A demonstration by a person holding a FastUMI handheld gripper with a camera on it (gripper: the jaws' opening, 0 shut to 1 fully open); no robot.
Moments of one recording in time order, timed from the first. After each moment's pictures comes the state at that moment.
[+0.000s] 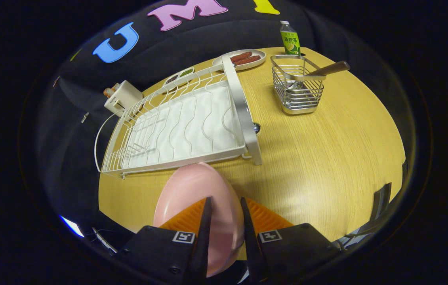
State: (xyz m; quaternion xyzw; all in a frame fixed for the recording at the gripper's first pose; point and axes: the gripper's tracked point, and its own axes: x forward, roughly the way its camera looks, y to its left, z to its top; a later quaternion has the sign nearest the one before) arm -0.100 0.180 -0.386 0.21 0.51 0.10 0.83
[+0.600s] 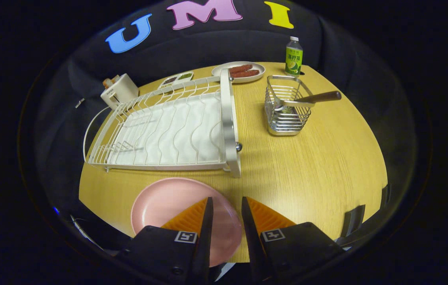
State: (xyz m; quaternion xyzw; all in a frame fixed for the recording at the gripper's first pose) arm -0.085 0.140 -0.360 0.15 0.47 0.09 0.87
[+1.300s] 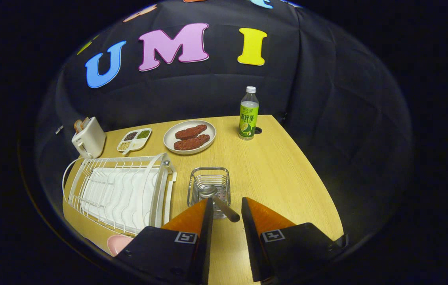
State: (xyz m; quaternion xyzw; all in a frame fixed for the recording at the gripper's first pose) arm 0.049 -0.013 -0.324 0.09 0.36 -0.01 0.93
